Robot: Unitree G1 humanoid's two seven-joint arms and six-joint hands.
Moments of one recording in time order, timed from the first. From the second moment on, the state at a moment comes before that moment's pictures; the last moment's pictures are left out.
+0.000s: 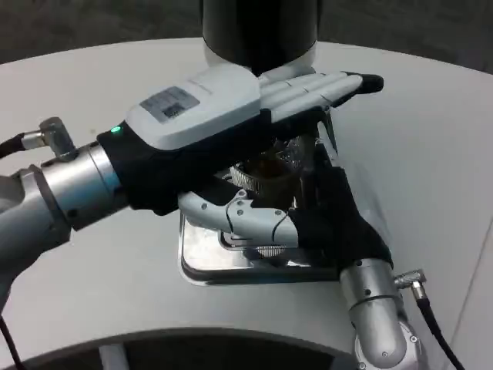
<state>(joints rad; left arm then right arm) -0.65 0.70 -0.07 -0.09 0.16 -0.54 -0.60 -0.46 0.01 0.18 0.24 -0.43 -0.01 -0.24</state>
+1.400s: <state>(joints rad) -0.30 0.62 0.27 -0.18 0.05 -0.51 -0.35 -0.61 0.05 0.17 0.54 -0.35 -0.23 -0.32</state>
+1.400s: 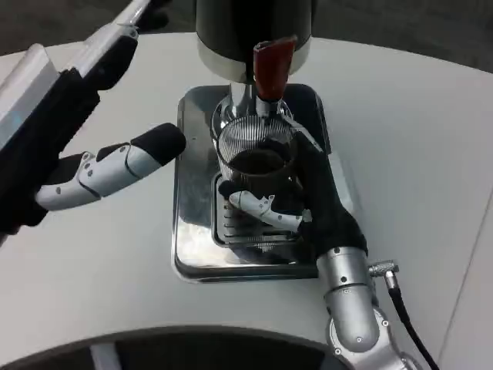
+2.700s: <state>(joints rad) -0.14 0.63 0.30 -0.25 0.05 -0.47 -0.35 -0.44 0.07 0.18 0.35 -0.46 -0.27 -0.53</state>
